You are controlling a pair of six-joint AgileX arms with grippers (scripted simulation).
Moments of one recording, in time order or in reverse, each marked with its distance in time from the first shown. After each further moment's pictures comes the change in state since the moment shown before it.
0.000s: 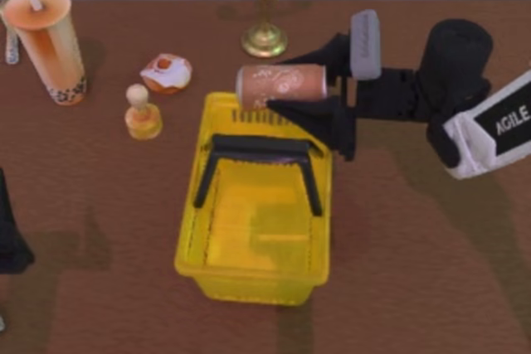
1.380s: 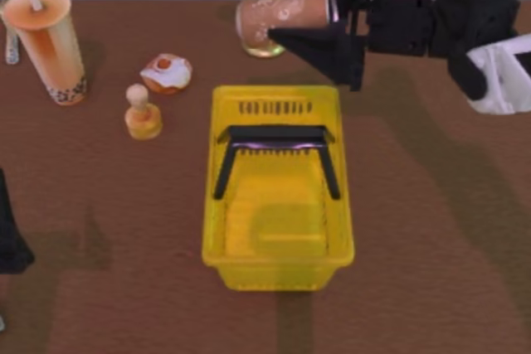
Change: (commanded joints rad) left arm 0.000 0.000 0.000 0.000 0.000 0.000; right arm -0.010 -0.241 0.086 -0.393 0.055 -0.022
